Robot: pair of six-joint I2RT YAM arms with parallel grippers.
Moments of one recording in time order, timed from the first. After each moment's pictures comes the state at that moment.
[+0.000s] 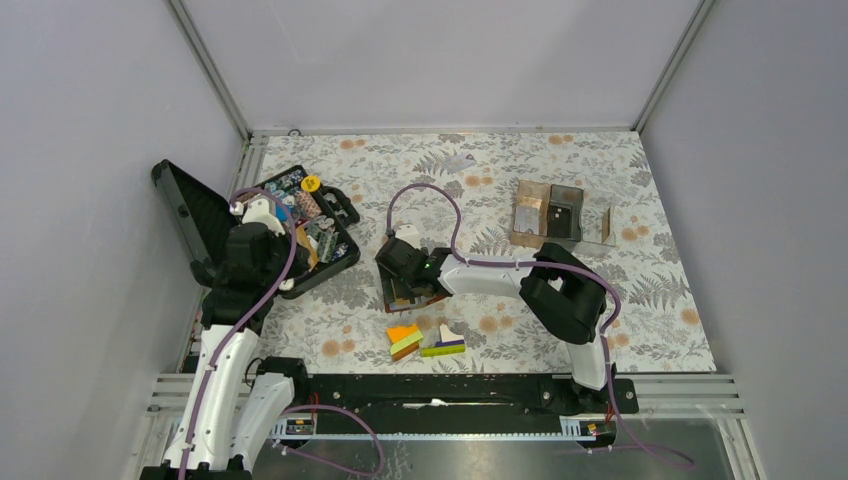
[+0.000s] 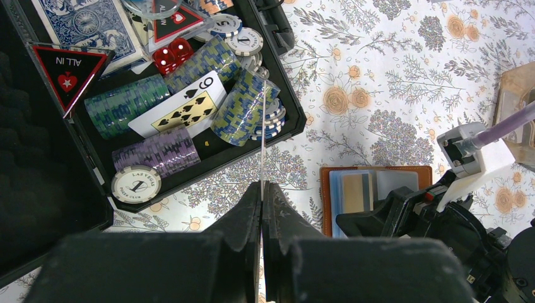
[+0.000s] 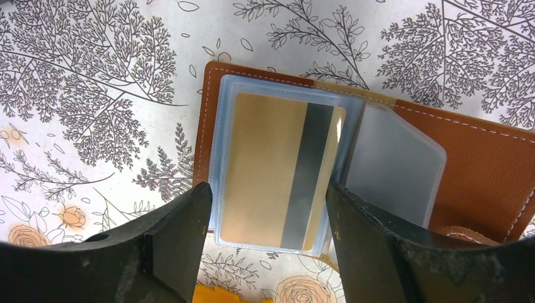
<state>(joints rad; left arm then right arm) -0.06 0.70 0.76 -0.63 0.02 -0.38 1.06 1.98 1.31 -0.35 0.25 0.69</state>
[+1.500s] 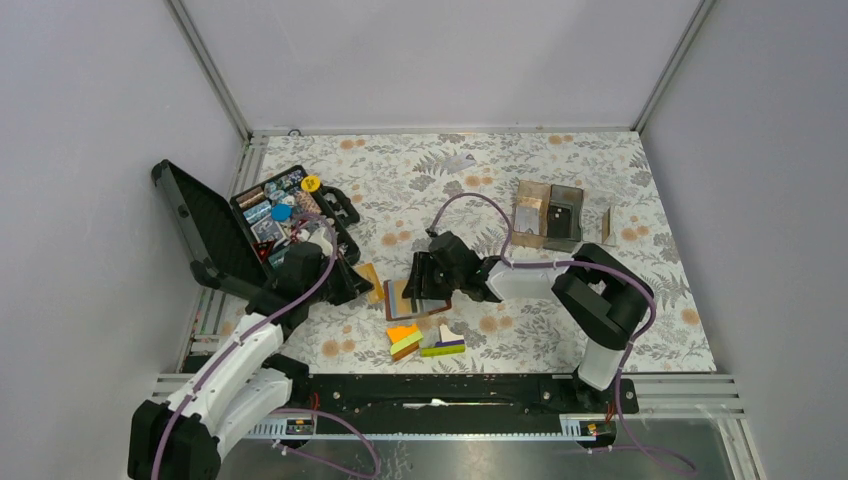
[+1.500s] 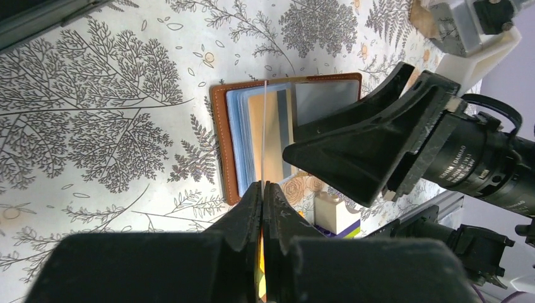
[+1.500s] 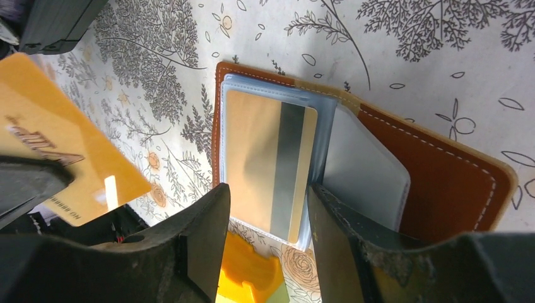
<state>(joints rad) -0.33 0.80 0.46 -0.35 0.28 -0.73 0.90 1.79 0.91 0.08 -0.14 0.84</state>
